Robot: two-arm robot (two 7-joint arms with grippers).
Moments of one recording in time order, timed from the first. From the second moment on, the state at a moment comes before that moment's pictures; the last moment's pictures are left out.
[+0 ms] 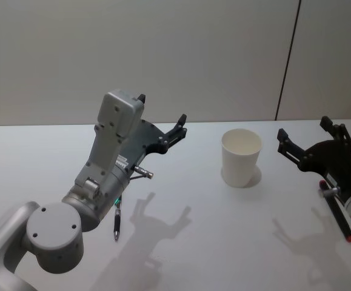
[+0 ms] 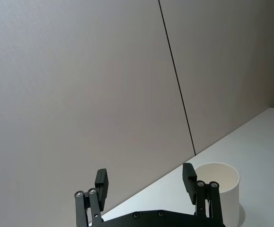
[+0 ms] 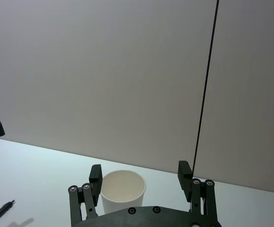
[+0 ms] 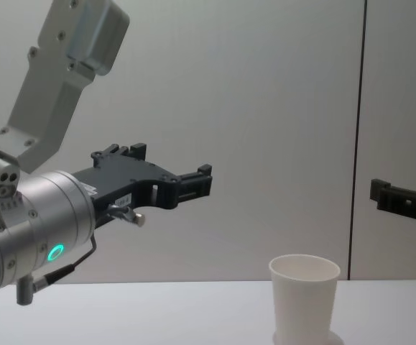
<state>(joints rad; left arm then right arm) -0.24 0.38 0.45 -1.63 -0.20 0.01 -0.01 -0.01 0.34 -0.23 -1.77 0.29 0.03 0.07</state>
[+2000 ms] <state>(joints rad) -0.24 0.38 0.45 -1.63 -0.20 0.01 -0.01 -0.04 0.32 -0.23 -1.85 0.21 0.19 -0.06</state>
